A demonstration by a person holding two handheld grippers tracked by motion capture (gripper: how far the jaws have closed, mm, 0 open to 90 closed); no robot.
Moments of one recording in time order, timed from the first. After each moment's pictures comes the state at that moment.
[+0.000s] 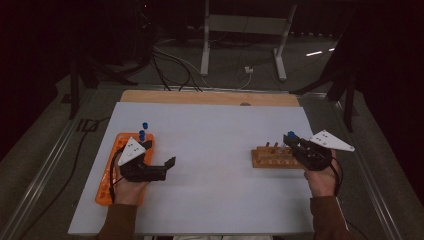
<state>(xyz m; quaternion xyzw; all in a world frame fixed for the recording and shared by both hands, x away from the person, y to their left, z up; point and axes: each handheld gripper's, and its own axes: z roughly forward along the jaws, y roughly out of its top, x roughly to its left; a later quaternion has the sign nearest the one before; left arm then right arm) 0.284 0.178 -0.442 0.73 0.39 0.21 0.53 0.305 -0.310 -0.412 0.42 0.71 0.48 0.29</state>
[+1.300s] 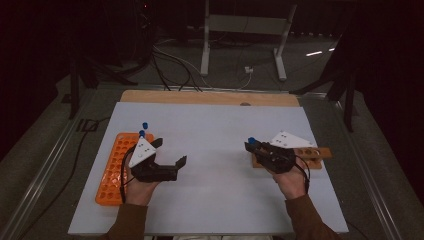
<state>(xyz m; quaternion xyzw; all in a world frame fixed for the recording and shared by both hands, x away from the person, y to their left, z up) 0.281 0.146 -0.433 0.72 0.37 0.22 0.55 0.303 -0.219 -0.408 0.33 0.77 0.50 0.21</state>
